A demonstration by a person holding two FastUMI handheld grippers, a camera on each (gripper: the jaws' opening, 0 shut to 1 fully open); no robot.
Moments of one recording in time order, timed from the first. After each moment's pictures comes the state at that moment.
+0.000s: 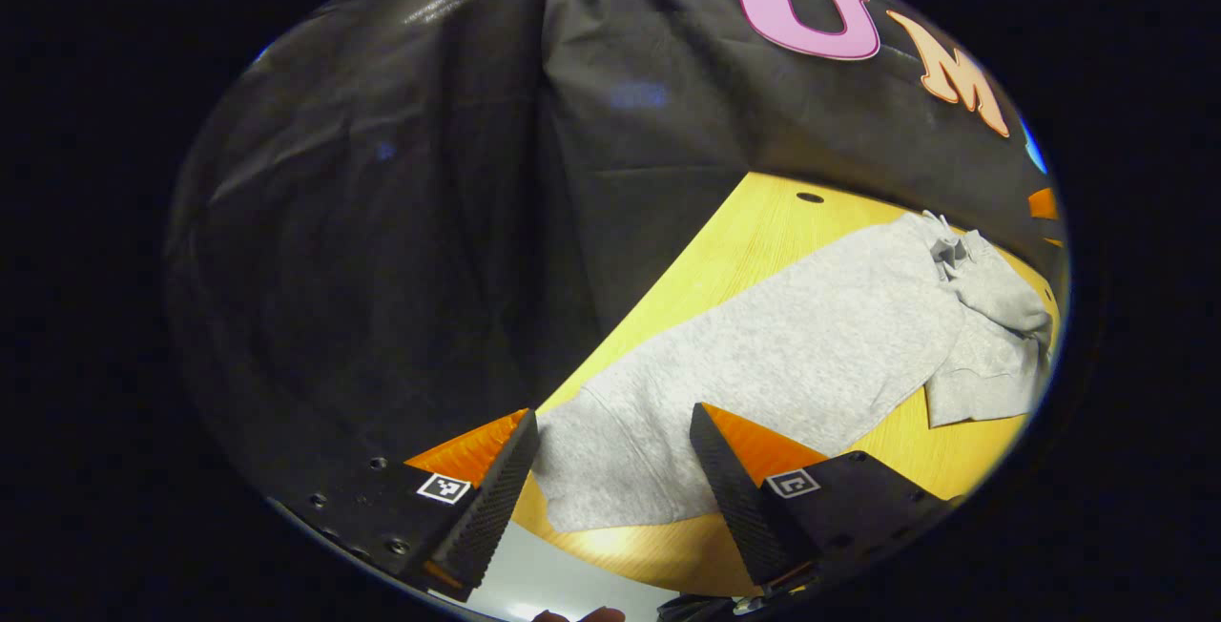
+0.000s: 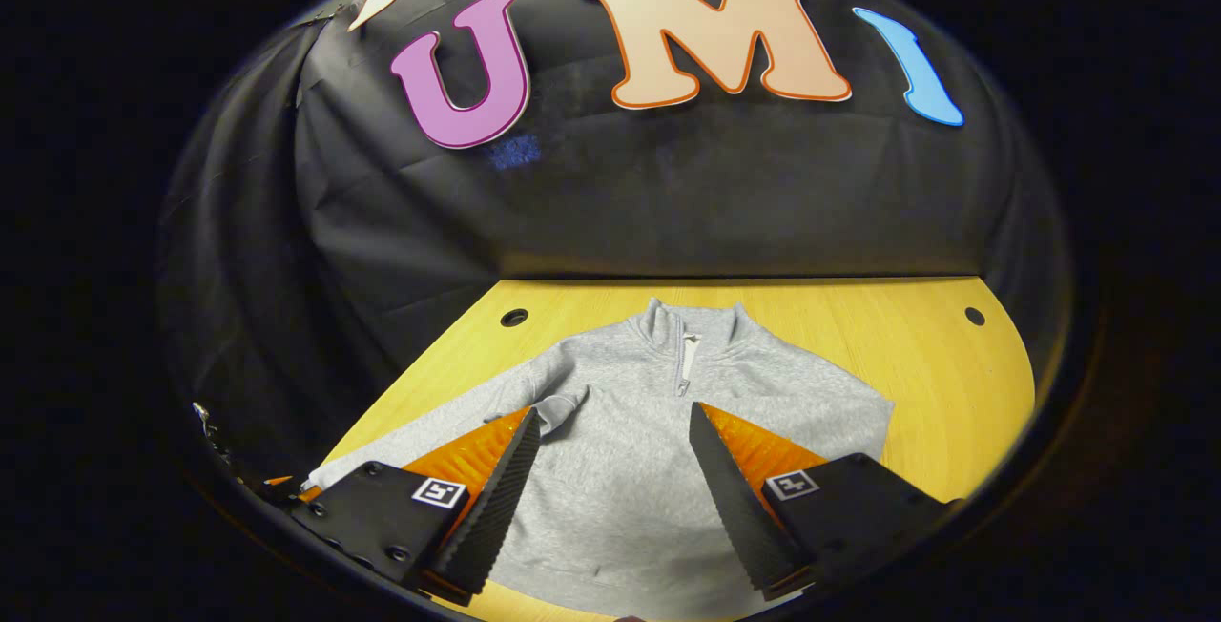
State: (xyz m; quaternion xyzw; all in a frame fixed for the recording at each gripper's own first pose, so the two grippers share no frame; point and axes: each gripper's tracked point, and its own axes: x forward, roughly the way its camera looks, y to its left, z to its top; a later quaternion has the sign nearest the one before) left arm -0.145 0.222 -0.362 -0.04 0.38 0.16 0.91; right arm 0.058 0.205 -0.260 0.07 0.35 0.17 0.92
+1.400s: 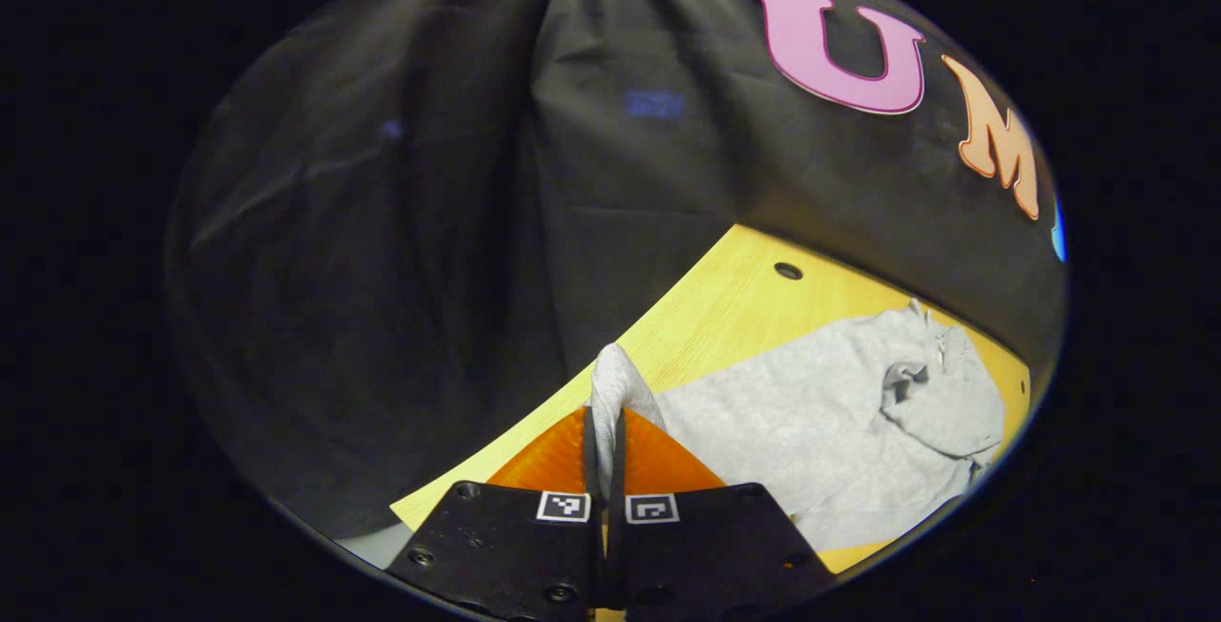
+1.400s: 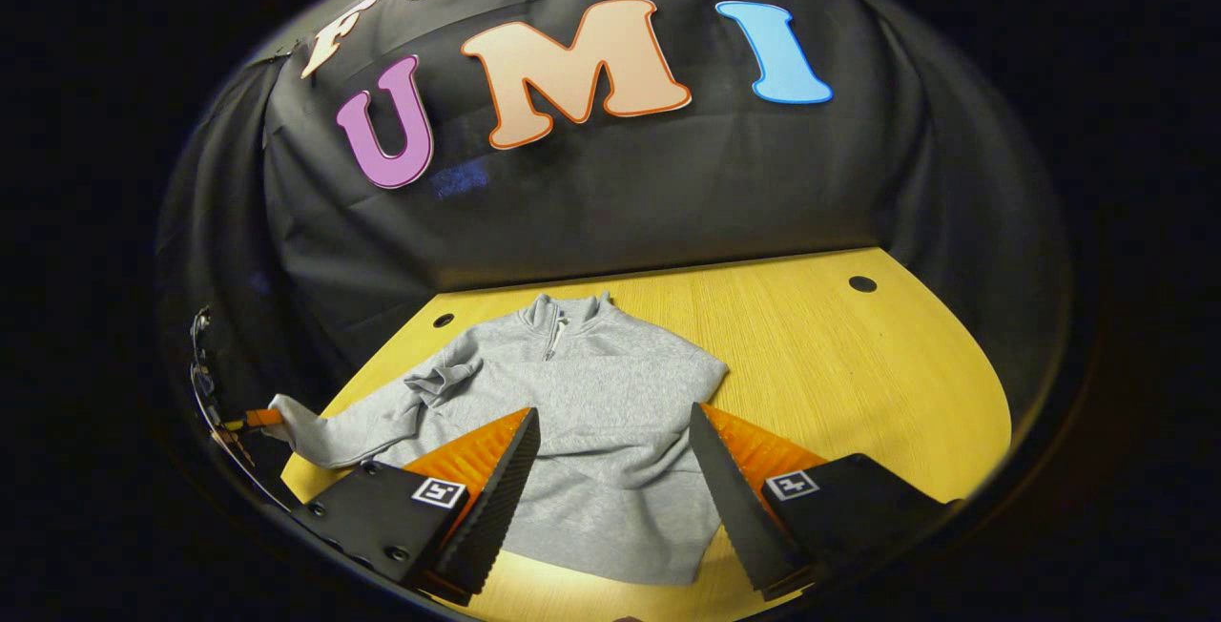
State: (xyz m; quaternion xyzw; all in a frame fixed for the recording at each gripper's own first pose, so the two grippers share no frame) left arm -0.028 0.165 -0.272 -0.10 0.35 0.16 0.92; right arm -0.007 0.019 -0.253 0.09 0.34 0.11 0.93
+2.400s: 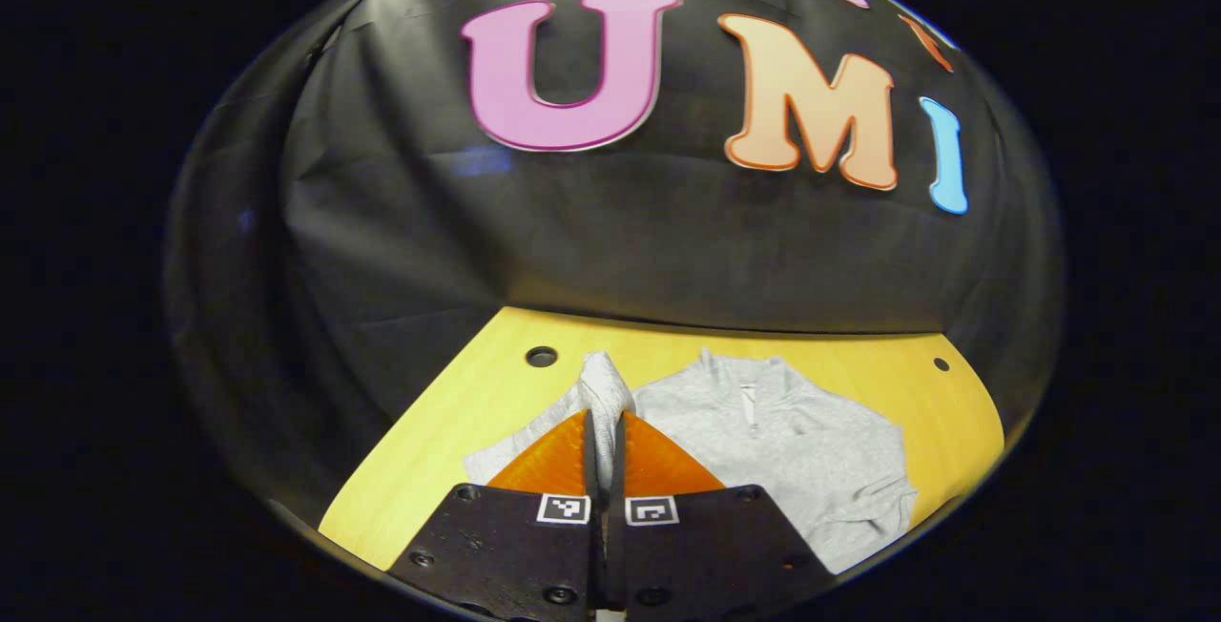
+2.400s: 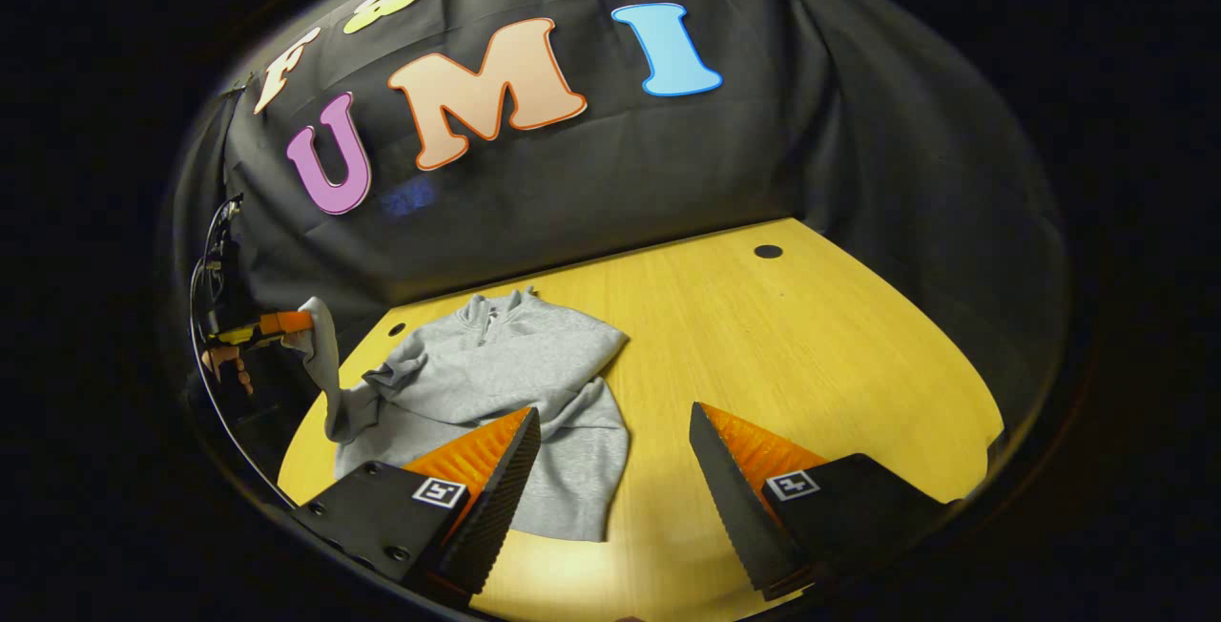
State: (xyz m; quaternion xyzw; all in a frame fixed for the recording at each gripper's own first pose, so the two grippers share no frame) left arm 0.108 -0.098 -0.178 -0.04 0.27 -0.07 0.96; right arm -0.061 -0.094 -0.264 0.12 0.34 0.01 0.93
